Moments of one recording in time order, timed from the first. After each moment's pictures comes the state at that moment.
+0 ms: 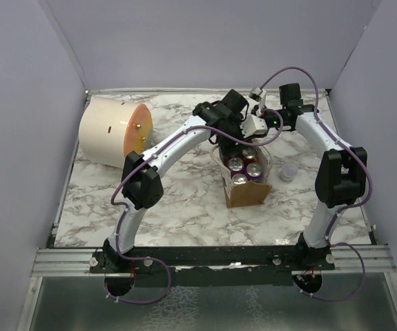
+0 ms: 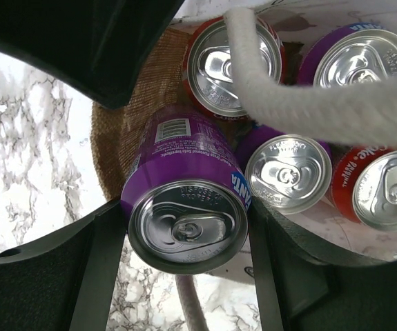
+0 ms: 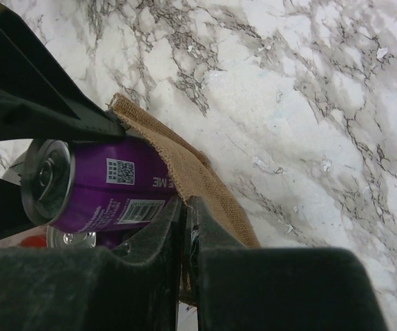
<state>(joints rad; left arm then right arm) -0.77 2.15 2.19 -1.04 0.19 0.53 0.13 1.87 1.53 -0.58 -0.93 -0.48</state>
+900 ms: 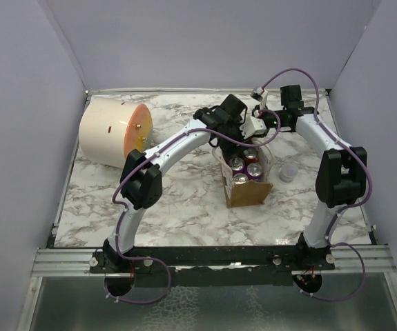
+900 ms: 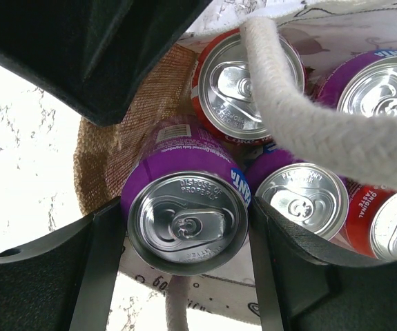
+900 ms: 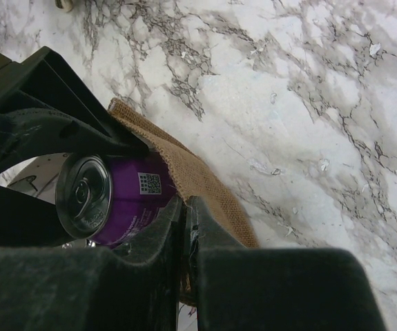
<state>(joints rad) -0.77 2.14 2.06 -0.87 0.21 0.47 0.13 1.87 1.49 -0.50 -0.94 -0.41</state>
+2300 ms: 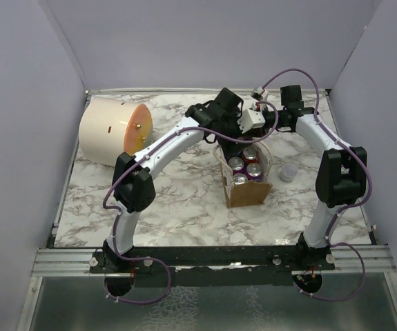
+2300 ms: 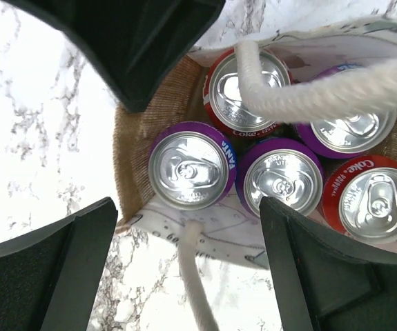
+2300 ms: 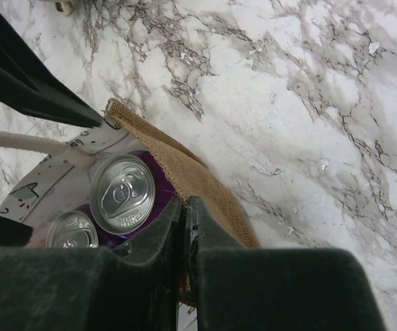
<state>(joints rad) -0.76 2.07 2.05 -0.87 0.24 0.45 0.13 1.87 1.49 -0.48 -0.94 -0.39</state>
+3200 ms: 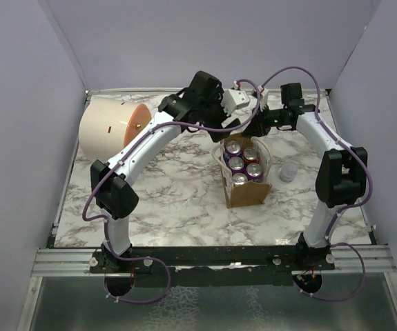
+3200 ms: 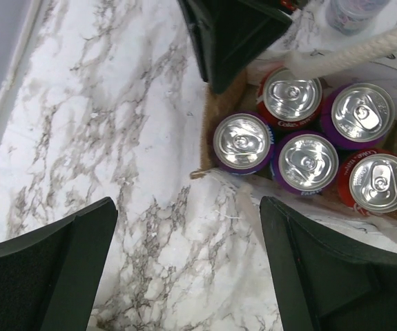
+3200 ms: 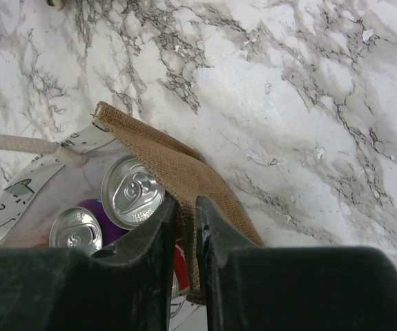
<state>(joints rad) -0.68 1.89 1.98 -0.82 0.29 0.44 0.13 1.87 1.52 -0.55 -0.90 -0.40</state>
